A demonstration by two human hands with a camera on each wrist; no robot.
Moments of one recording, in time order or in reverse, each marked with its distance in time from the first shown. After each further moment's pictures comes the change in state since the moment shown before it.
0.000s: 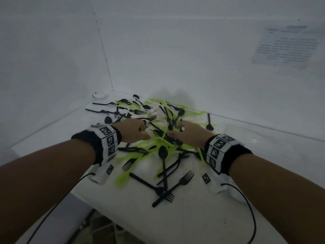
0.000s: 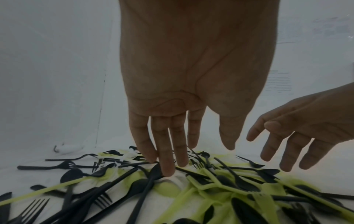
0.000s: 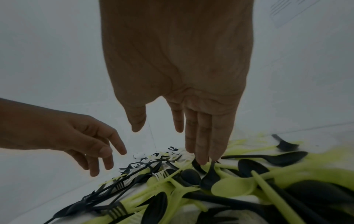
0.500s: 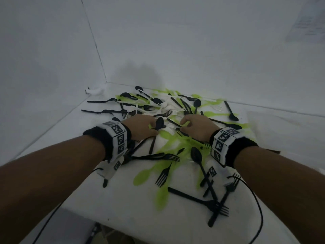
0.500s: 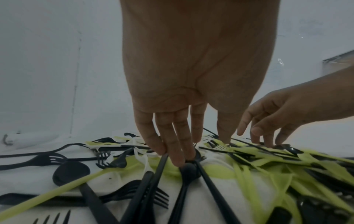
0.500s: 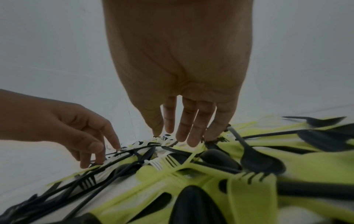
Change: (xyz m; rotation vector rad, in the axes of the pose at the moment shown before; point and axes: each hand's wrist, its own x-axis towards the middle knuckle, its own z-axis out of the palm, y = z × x) left_hand 0.084 -0.103 0.000 0.031 -0.042 0.253; right_hand 0.093 -0.055 0.053 -0.039 0.090 0.138
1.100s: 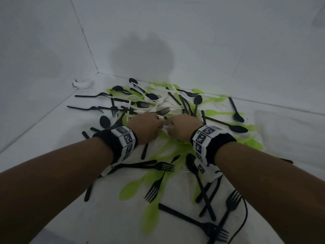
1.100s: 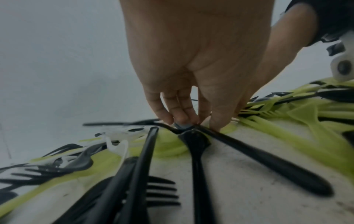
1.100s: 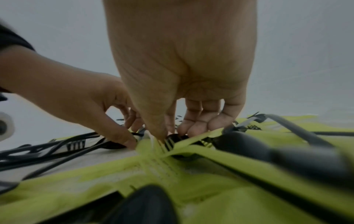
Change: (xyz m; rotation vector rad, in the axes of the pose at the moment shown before) left_hand 0.070 0.008 0.036 0.307 0.124 0.214; right_hand 0.066 -0.004 0.025 -0.322 -0.160 -0.131
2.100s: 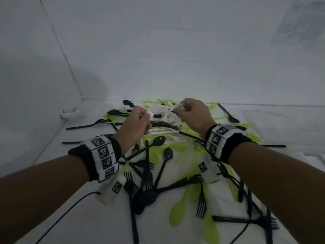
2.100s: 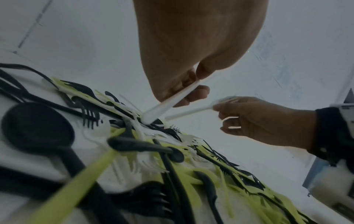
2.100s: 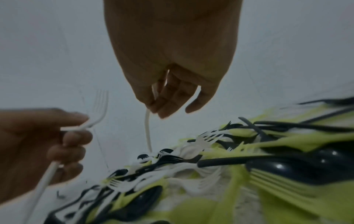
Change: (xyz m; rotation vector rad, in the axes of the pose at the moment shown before) left_hand -0.031 -0.098 -0.028 -1.278 0.322 -0.097; right_hand 0.018 -0.049 -0.033 0.654 0.769 0.281
